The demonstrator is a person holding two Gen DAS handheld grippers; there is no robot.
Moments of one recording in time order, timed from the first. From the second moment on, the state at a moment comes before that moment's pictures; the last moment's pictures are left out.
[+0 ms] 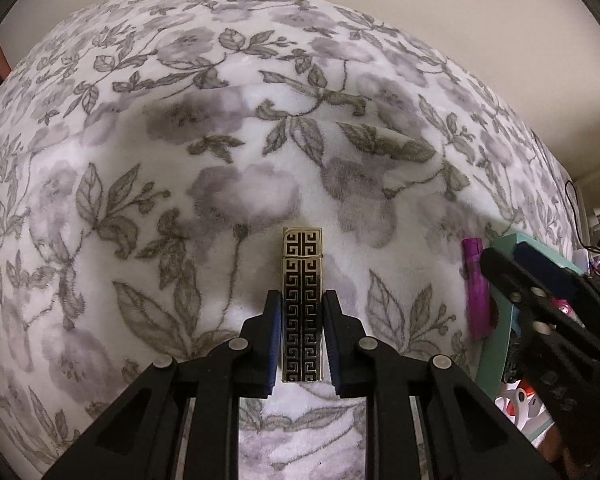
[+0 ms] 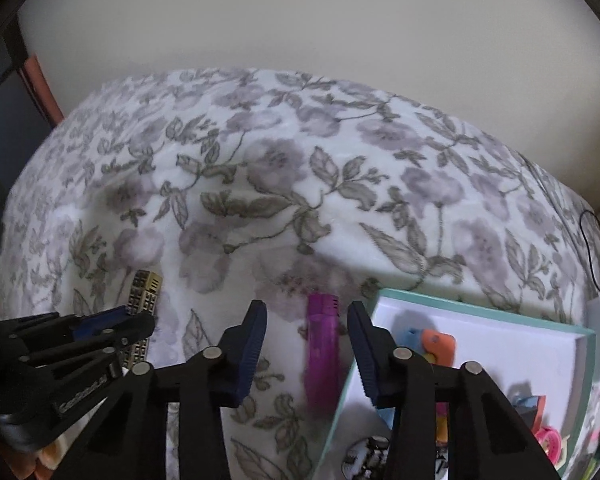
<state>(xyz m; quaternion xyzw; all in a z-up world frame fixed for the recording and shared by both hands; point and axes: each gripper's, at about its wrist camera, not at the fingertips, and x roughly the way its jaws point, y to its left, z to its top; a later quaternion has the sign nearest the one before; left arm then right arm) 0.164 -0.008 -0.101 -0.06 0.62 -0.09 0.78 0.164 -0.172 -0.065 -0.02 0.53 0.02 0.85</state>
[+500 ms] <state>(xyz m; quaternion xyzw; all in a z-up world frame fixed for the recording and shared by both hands) 0.166 0.007 -0.101 -0.09 0.62 -0.09 0.78 0.181 -0.168 -0.100 -0.03 0.58 -0.01 0.82</state>
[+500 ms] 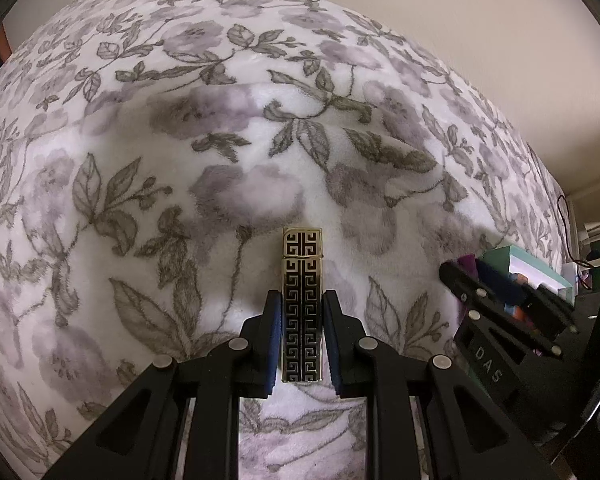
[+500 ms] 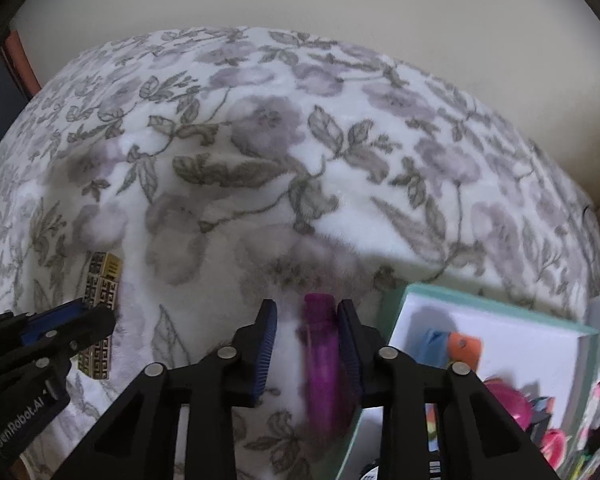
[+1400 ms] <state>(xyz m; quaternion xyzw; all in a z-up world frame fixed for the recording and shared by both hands) 0.151 -0.028 -0.082 -0.02 0.59 -0.10 0.80 0.095 -0.167 -0.072 0.06 0.55 0.02 0.84</state>
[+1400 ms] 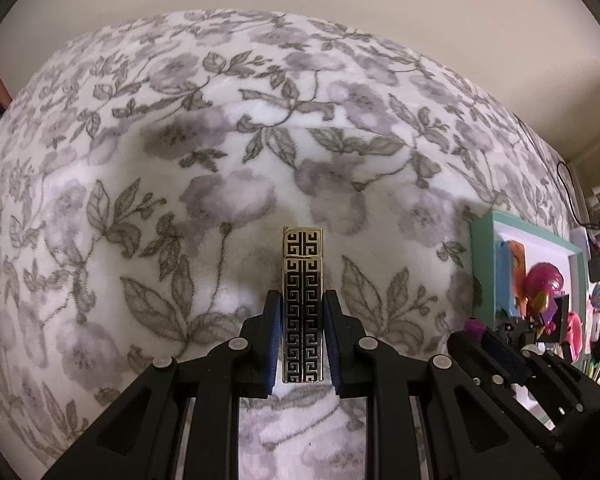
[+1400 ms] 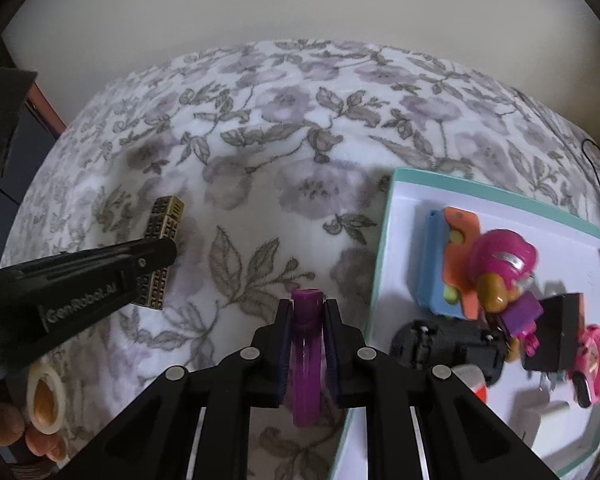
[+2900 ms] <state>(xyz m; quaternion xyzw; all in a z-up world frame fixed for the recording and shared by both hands) 0.081 -0.086 0.013 -0.01 0.50 -0.17 0.85 0.011 -0.263 0.018 0.18 0.44 -0.02 0.88</state>
